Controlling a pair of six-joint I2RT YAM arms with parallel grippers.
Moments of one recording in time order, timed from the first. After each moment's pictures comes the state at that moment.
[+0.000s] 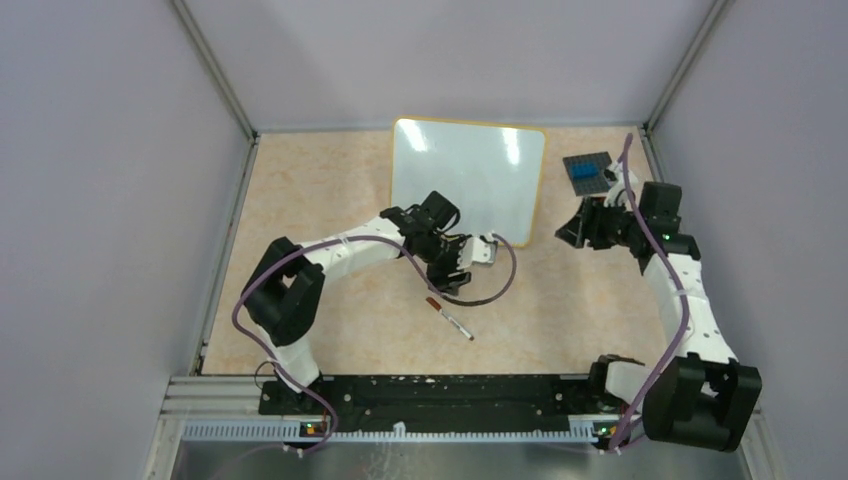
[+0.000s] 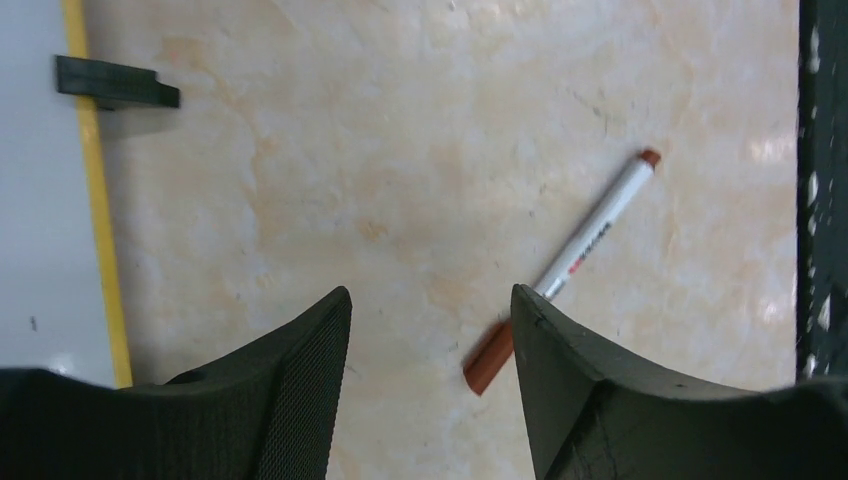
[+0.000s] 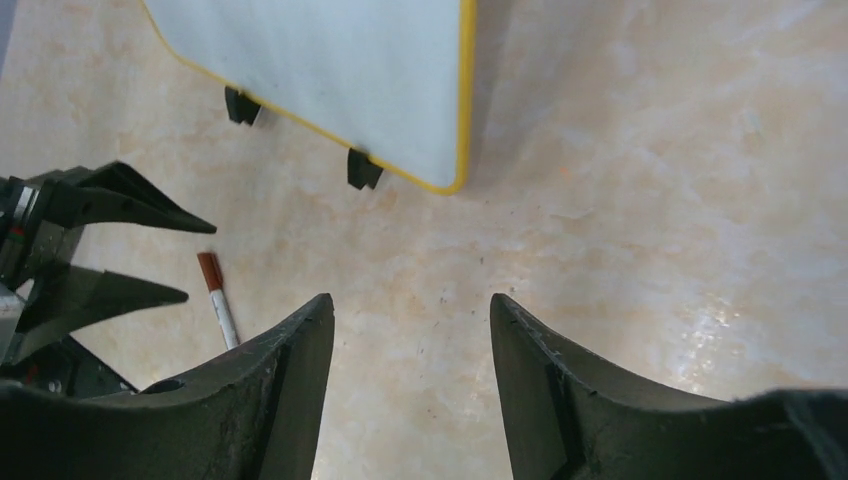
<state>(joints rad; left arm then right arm) -0.76 1.79 1.28 -0.54 0.59 0.71 -0.19 1.11 0.87 -0.48 -0.67 0.01</state>
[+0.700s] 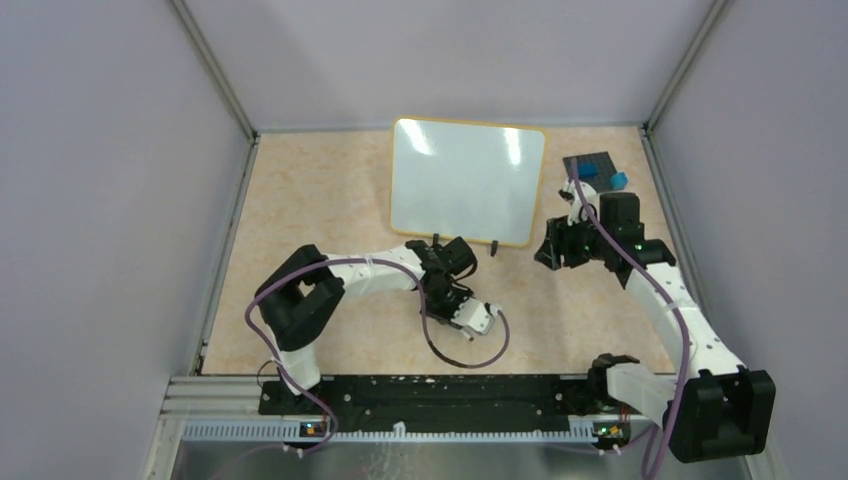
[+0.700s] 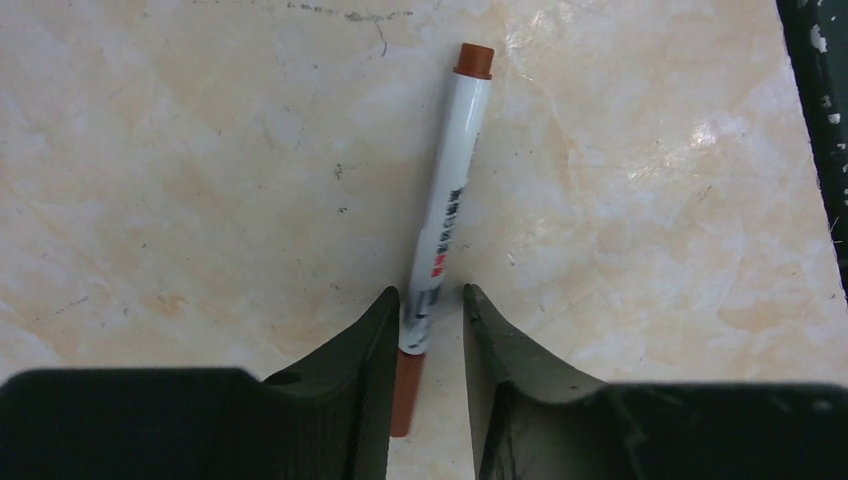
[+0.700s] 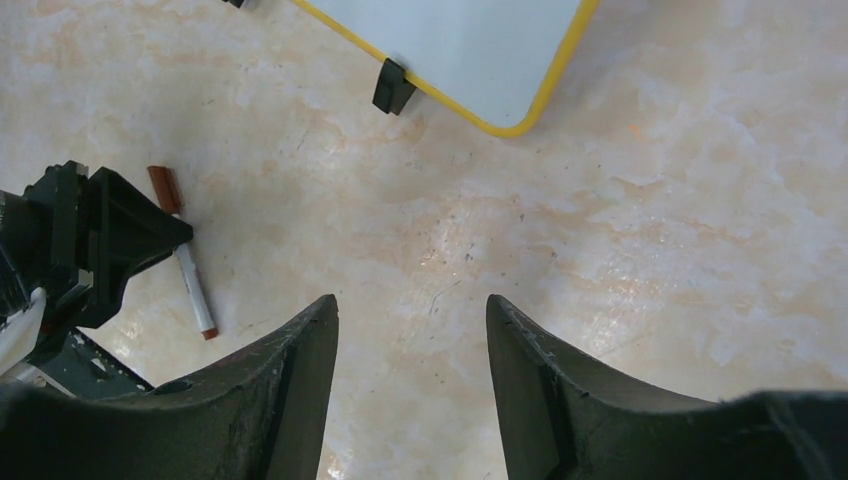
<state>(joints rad) -0.94 1.81 1.14 -0.69 0.38 1.13 0.12 1.05 0.81 -0.55 -0.45 -0.07</state>
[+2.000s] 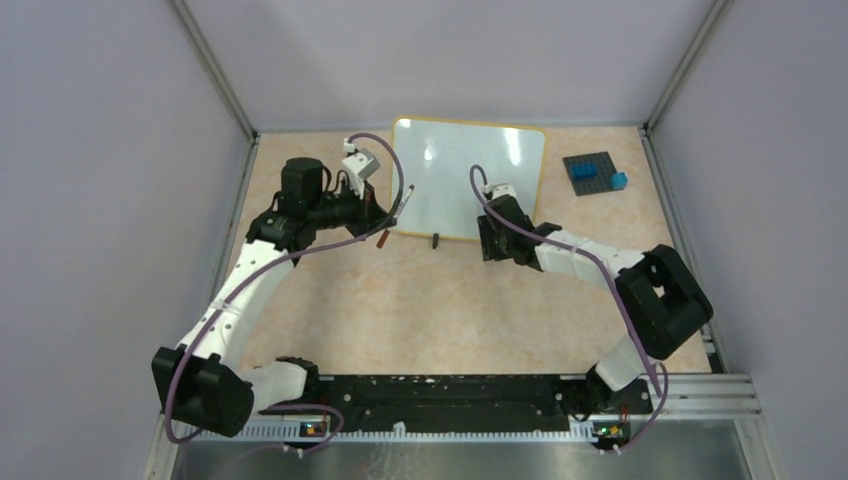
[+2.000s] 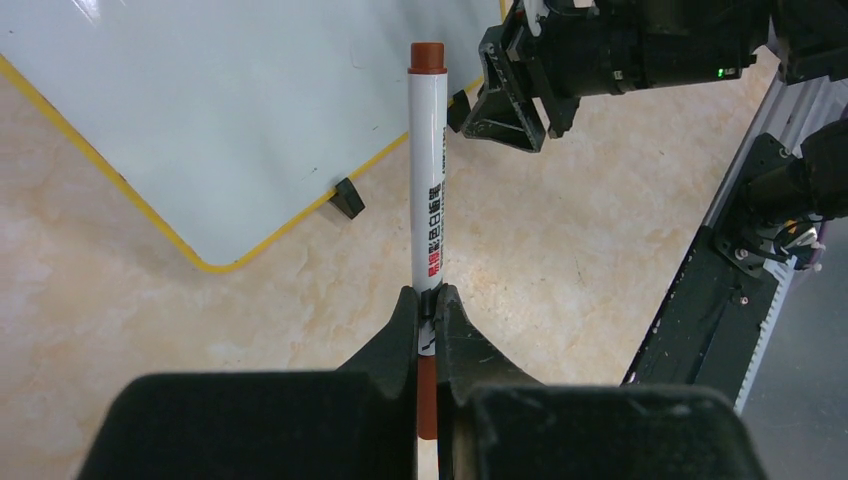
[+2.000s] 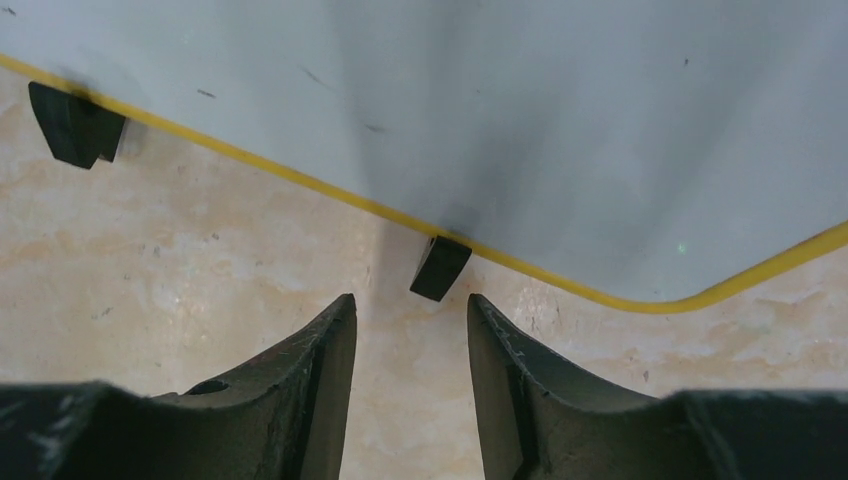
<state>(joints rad) -0.27 1.19 1.10 -0.45 0.72 0.08 0.63 1.57 0.92 -0.21 0.23 0.32</state>
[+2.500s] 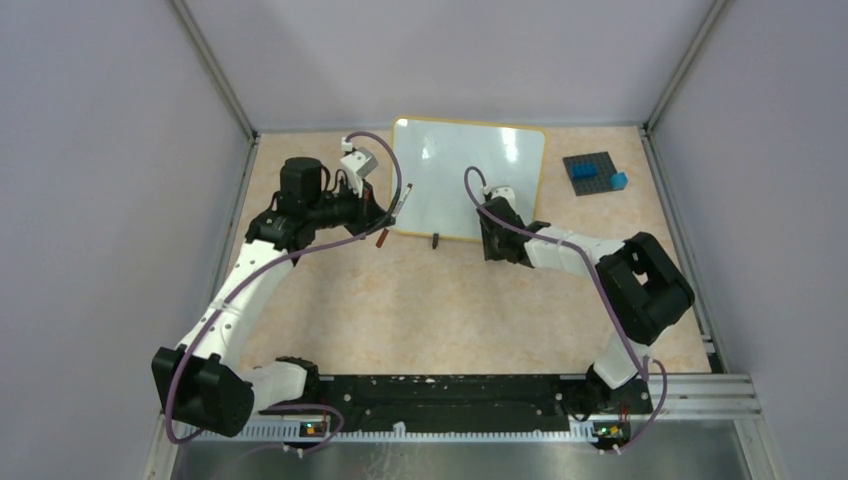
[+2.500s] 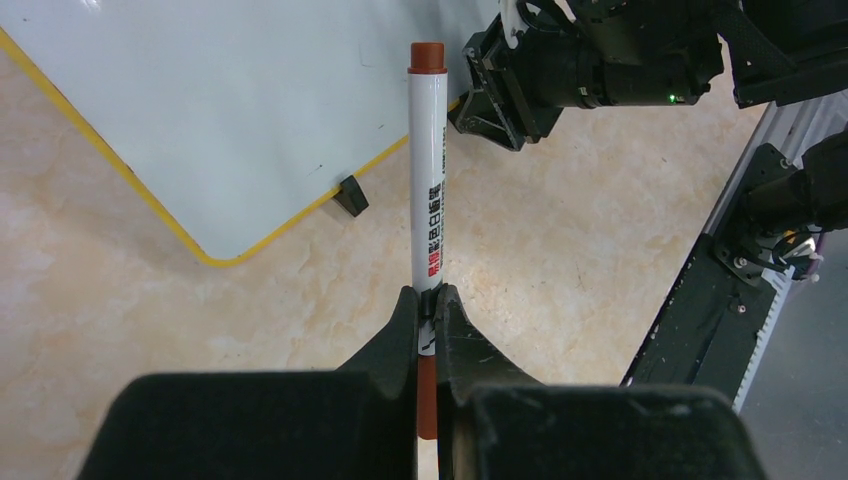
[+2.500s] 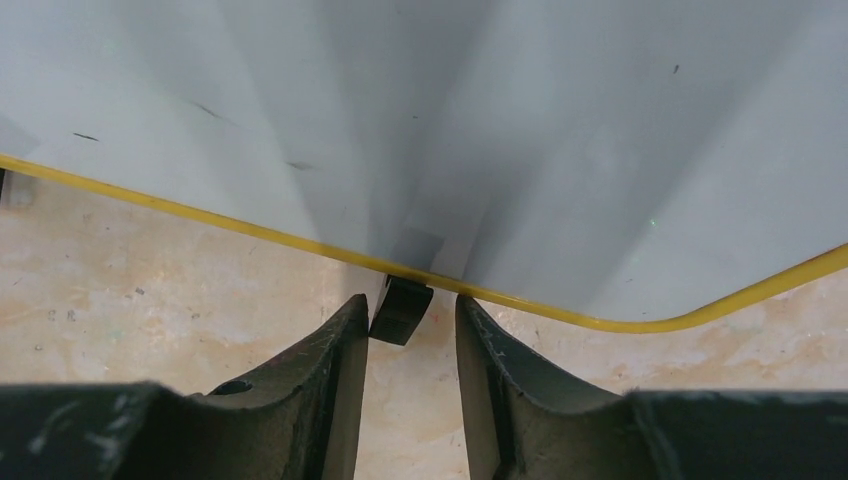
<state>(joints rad) -0.26 1.19 1.10 -0.45 0.71 0.05 0.63 1.70 0.97 -0.20 0.33 0.37</state>
